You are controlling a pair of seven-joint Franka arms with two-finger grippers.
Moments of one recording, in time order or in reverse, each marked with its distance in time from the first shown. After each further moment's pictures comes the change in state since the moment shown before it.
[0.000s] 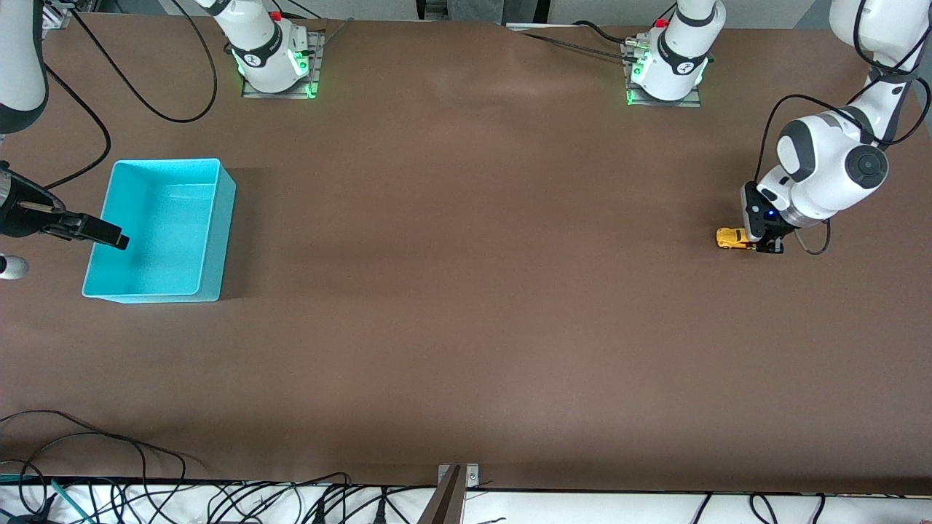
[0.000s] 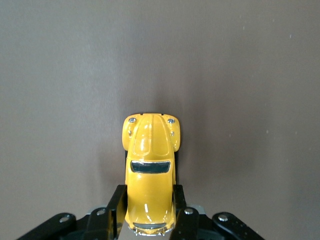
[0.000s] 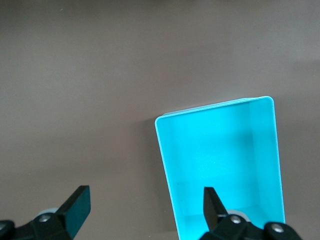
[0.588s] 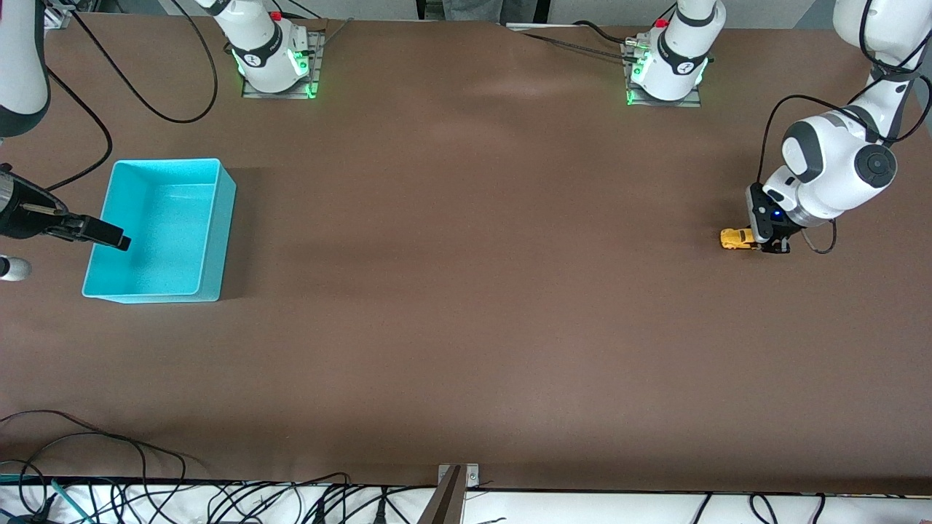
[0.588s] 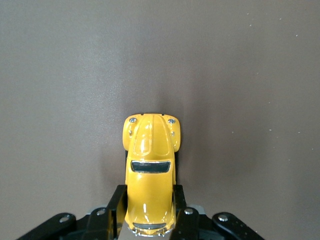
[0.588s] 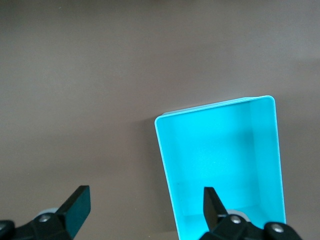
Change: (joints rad) left arm 0.001 0.002 0.006 0.002 -0.041 0.000 0.001; right arm 0.000 0.008 0.000 0.000 0.000 0.000 0.000
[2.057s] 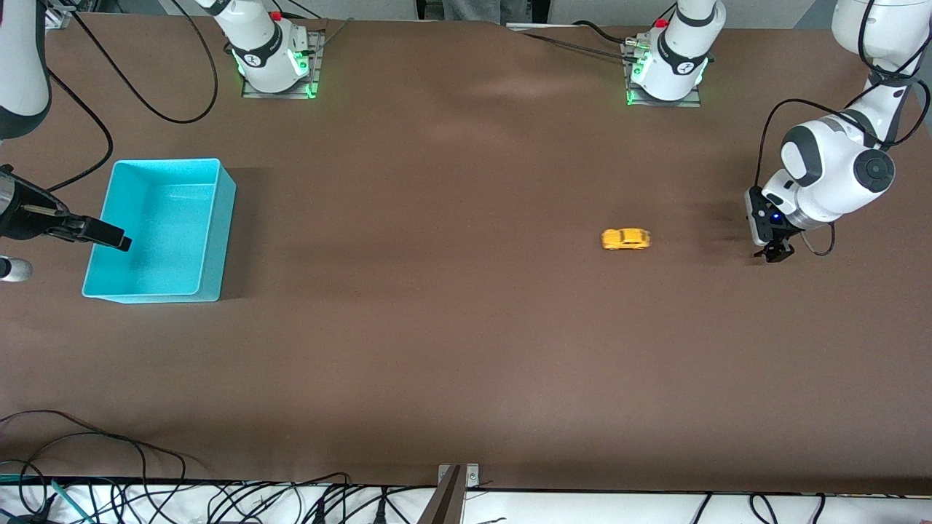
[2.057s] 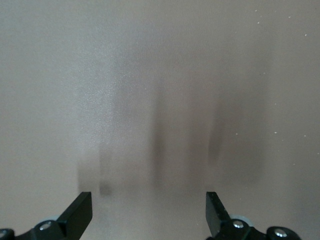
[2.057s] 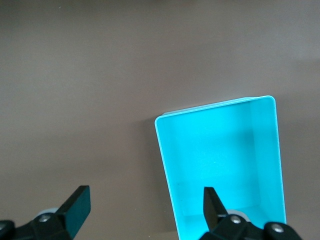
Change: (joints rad) left arm 0.000 0.029 0.003 0.015 -0.017 -0.001 -0.012; right arm 0.000 0.001 0.000 0.000 0.000 0.001 0.000
